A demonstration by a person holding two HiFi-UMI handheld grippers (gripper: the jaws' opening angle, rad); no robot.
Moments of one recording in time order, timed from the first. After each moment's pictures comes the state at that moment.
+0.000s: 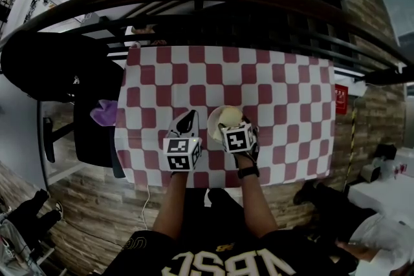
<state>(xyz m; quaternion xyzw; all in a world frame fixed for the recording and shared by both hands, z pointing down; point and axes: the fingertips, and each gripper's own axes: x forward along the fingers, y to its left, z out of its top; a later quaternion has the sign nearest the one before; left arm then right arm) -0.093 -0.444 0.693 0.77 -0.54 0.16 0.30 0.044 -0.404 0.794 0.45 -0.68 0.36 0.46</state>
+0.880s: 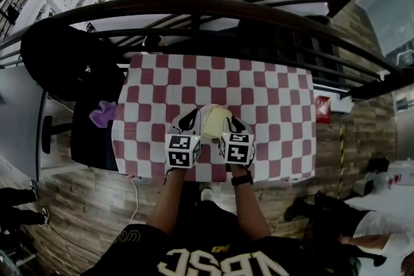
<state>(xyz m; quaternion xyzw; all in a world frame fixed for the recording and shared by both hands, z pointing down) -0.041 -0.401 0.604 0.81 -0.53 0.12 0.23 0.078 -0.383 0.650 0.56 -0.72 0.27 0.29</state>
